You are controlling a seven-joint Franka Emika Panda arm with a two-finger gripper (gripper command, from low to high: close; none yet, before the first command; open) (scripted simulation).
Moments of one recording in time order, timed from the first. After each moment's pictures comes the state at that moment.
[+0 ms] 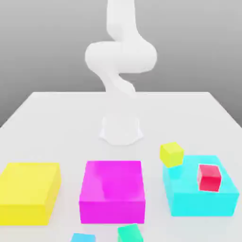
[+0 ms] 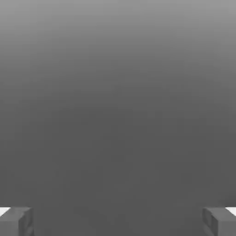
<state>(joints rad) 0.01 -0.71 -0.01 -2.31 0.01 2.33 0.77</state>
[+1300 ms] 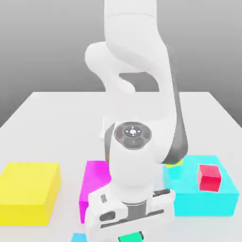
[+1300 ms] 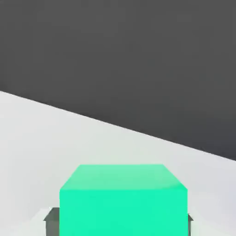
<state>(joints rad) 0.08 0.49 -0.03 -2.34 0.04 2.82 0.51</state>
